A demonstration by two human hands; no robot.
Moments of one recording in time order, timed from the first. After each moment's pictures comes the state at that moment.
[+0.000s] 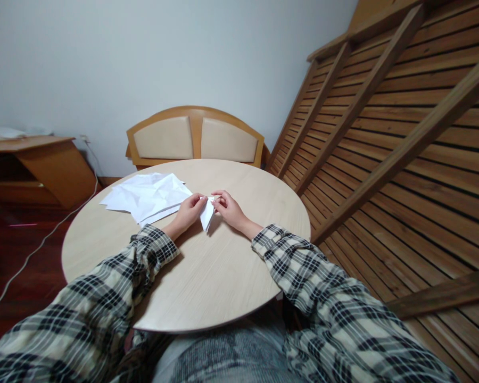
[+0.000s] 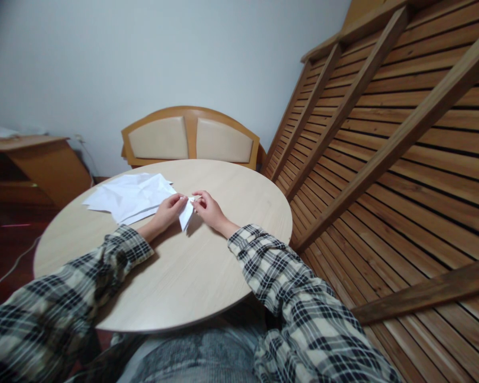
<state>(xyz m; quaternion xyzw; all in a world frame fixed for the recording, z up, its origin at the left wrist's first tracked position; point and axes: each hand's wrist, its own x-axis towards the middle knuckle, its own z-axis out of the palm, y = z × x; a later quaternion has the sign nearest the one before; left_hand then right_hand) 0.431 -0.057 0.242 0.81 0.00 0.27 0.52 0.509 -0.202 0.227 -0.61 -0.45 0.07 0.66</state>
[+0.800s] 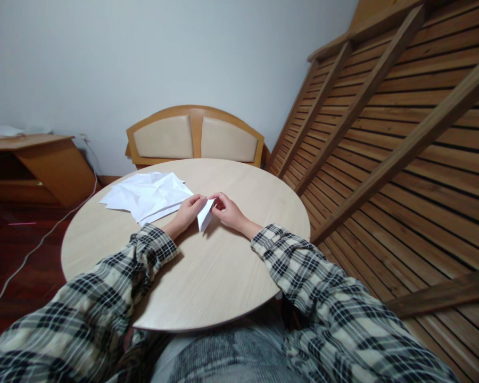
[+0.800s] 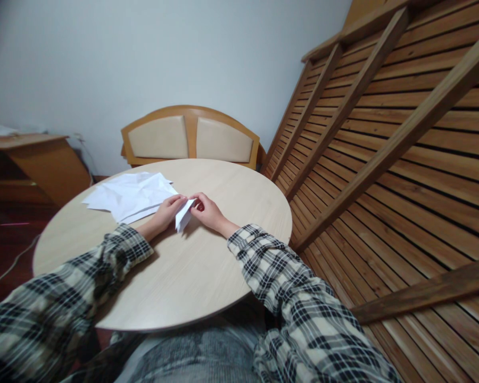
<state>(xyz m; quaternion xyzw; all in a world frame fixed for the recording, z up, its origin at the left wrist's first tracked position) 0.428 -0.056 0.240 0.79 0.02 0.24 0.56 0.505 -0.208 0.229 -0.66 -0.49 0.03 0.57</state>
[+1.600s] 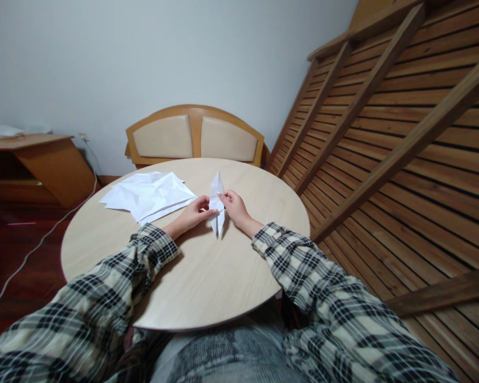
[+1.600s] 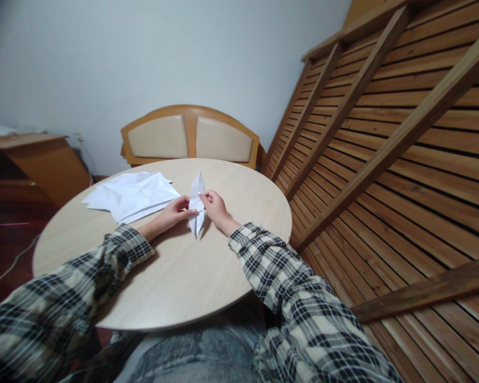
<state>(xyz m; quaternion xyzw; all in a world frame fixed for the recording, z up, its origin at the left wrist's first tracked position) 0.427 -0.063 0.237 0.79 -0.11 0.14 0.58 0.524 -0.201 0.222 -0.65 -0.34 0.02 0.68</state>
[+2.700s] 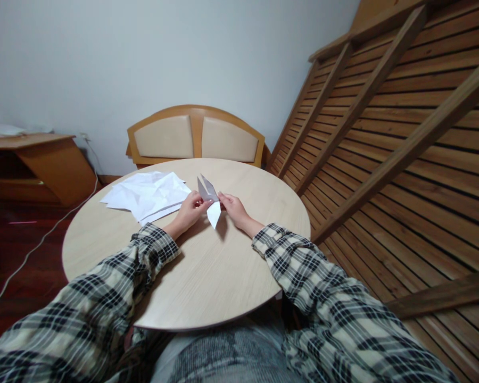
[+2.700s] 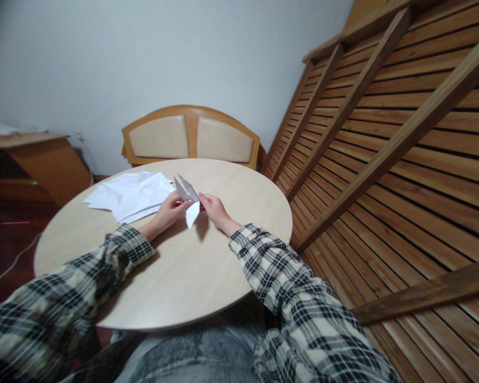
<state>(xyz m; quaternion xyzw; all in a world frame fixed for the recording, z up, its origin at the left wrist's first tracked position) 0.433 -0.050 0.237 0.85 -0.06 0.30 0.43 0.516 -0.203 0.229 -0.60 -0.36 0.13 0.70</state>
